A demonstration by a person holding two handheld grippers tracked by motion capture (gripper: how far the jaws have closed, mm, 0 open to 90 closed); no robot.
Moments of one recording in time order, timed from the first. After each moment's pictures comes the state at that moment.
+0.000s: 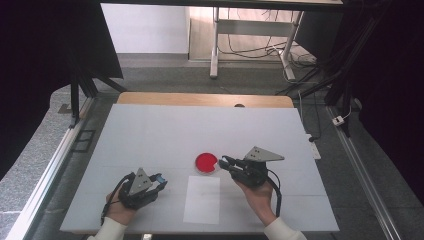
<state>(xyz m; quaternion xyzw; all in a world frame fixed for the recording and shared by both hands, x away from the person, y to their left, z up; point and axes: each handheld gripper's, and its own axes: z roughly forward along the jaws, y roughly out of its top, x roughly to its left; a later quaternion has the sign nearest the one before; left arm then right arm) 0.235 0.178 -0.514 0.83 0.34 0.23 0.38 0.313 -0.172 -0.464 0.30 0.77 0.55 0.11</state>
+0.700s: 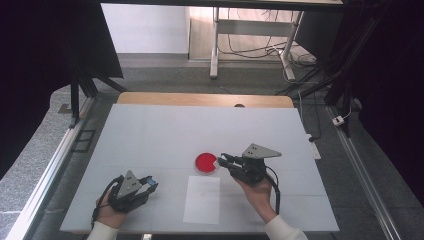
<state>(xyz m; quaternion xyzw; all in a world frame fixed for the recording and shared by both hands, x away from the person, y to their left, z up) 0.226 0.199 -0.519 0.82 0.36 0.22 0.38 0.320 -0.167 -0.461 0.29 0.78 0.54 0.12</state>
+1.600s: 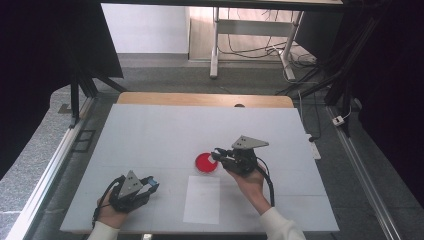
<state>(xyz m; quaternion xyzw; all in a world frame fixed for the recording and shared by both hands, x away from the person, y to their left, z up) 0.227 0.197 -0.519 0.82 0.36 0.22 0.38 0.346 -0.145 -0.464 0.28 0.80 0.51 0.12</state>
